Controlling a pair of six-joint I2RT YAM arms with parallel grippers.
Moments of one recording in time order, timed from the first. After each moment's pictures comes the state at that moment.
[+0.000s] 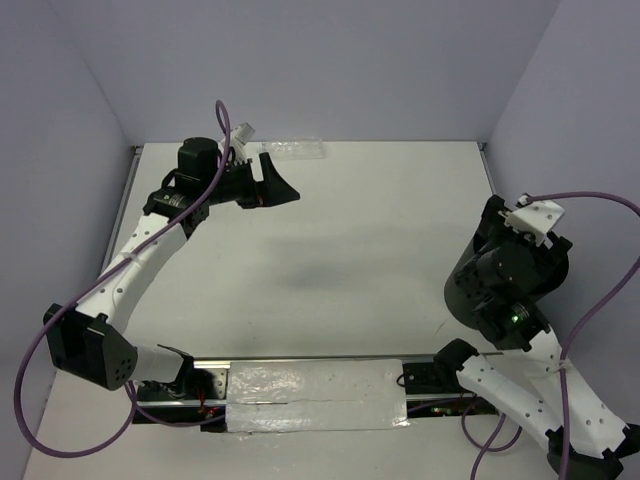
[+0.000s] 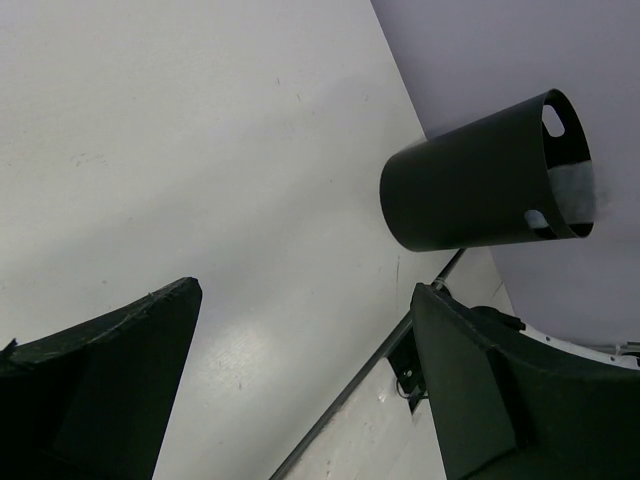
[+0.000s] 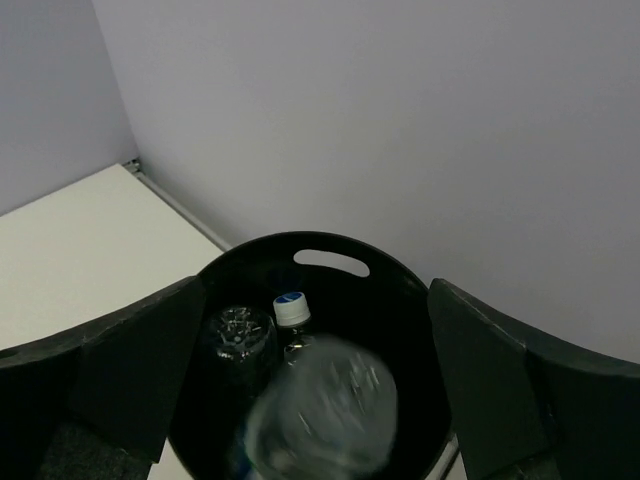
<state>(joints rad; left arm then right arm) -0.34 1.34 1.30 -0.37 0.57 -0.53 0.59 0.58 0.86 0.00 1.48 -0.37</state>
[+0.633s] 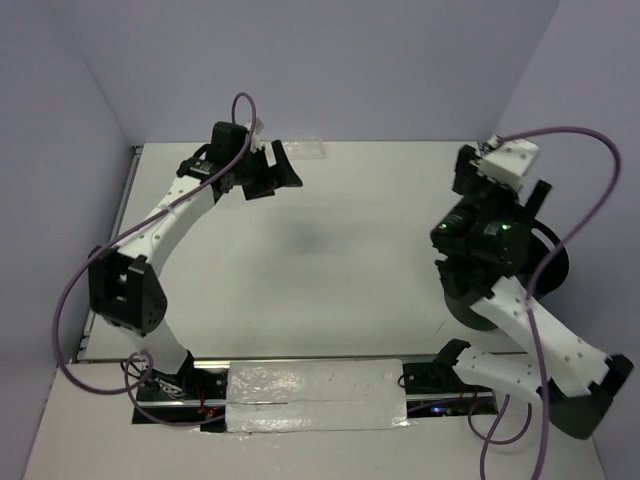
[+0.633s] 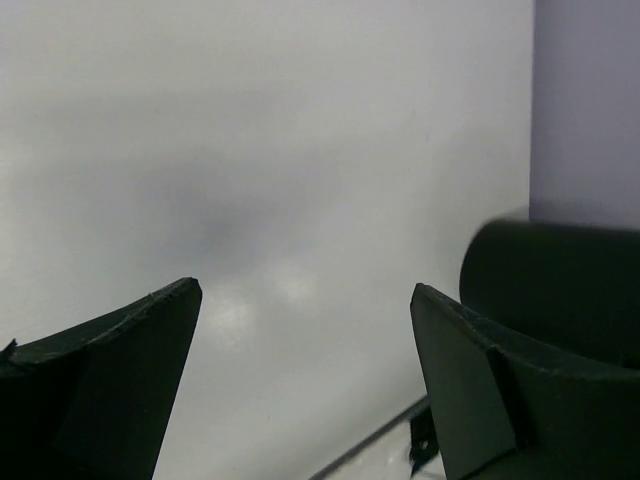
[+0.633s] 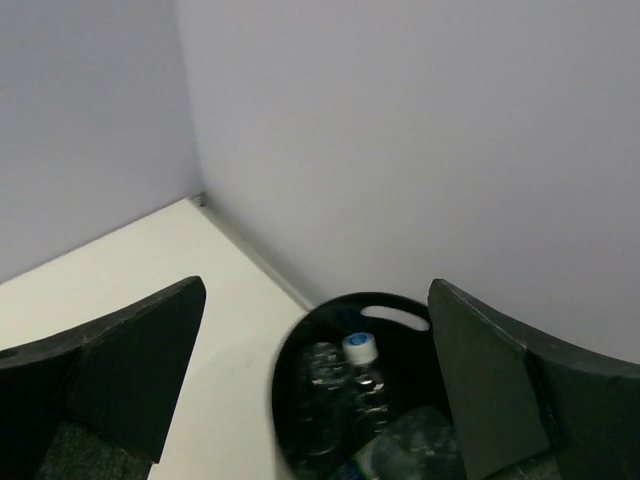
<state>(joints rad) -0.34 1.61 1.48 -0.50 0.39 -0.59 0.70 0.88 1.05 0.63 1.50 -0.89</state>
